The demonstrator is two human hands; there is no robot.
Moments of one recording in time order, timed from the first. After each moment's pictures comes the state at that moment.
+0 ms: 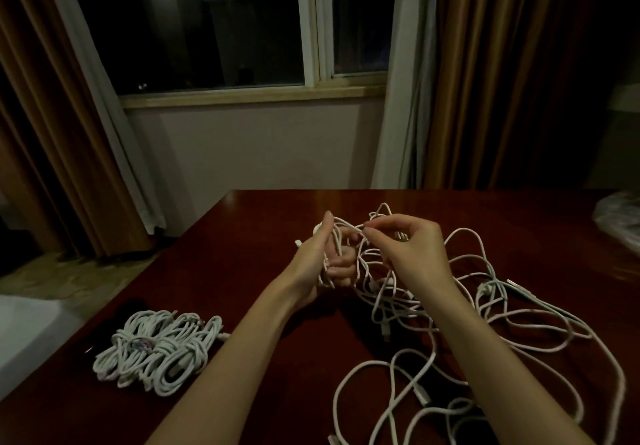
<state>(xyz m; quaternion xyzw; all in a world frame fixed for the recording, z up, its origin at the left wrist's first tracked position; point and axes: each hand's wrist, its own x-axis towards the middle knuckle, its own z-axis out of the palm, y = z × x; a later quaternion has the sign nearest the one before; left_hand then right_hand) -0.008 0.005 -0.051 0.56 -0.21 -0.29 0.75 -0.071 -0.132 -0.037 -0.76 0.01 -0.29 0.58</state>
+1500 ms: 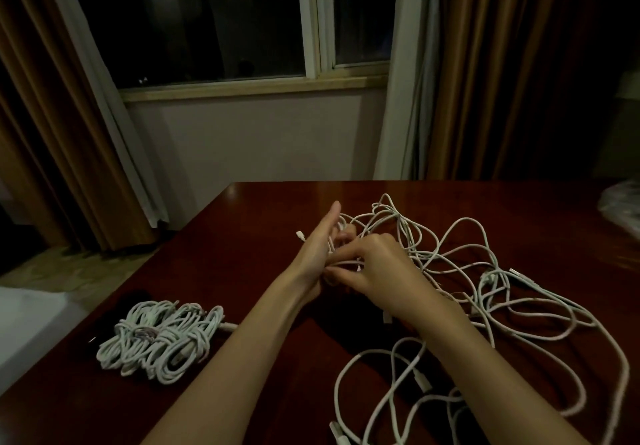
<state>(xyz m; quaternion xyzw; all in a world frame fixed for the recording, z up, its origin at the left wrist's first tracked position) -0.013 0.001 -0.053 0.63 -0.18 -0.24 0.72 -0.078 -0.111 -0.046 -0.92 -0.16 -0.15 0.33</state>
